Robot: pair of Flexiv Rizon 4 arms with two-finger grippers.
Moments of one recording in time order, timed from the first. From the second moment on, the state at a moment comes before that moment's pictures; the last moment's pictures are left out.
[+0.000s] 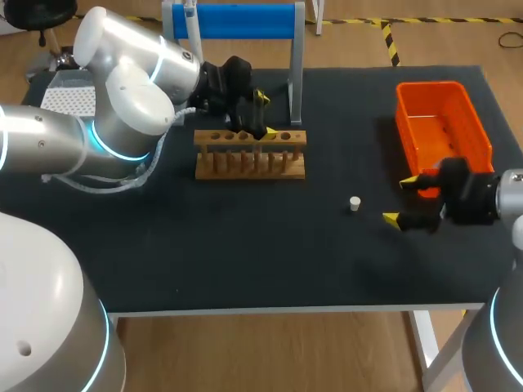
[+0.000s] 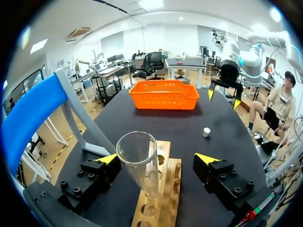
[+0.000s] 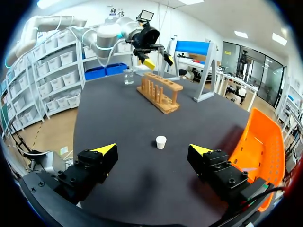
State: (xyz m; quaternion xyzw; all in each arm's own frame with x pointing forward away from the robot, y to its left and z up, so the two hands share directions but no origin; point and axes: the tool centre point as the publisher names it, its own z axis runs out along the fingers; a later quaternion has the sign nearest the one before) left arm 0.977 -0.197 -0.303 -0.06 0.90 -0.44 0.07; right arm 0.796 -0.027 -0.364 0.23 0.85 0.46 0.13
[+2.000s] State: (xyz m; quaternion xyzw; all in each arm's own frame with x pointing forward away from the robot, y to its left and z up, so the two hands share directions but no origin) left arm 0.977 -0.196 -0.303 -0.06 0.90 -0.44 0.07; right arm 0.838 0.026 -0.418 0.24 0.88 0.40 0.12
